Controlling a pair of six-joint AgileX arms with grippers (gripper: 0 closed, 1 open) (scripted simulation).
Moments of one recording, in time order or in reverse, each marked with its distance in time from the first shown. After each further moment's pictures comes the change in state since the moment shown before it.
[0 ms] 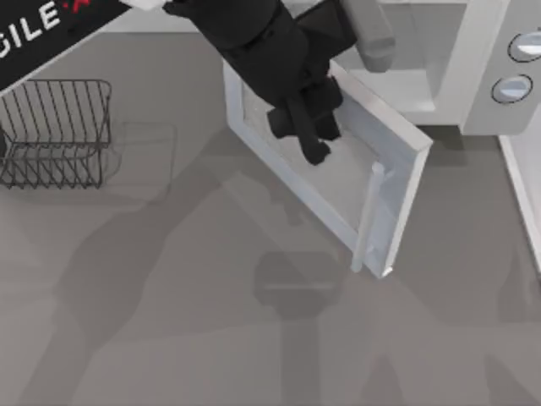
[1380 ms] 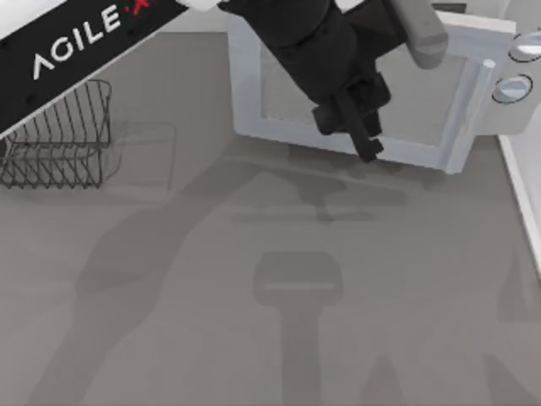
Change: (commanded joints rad) left arm -0.070 0.095 0.143 -0.011 -0.034 -0.075; right arm 0.000 0.000 0.000 0.000 0.000 0.000
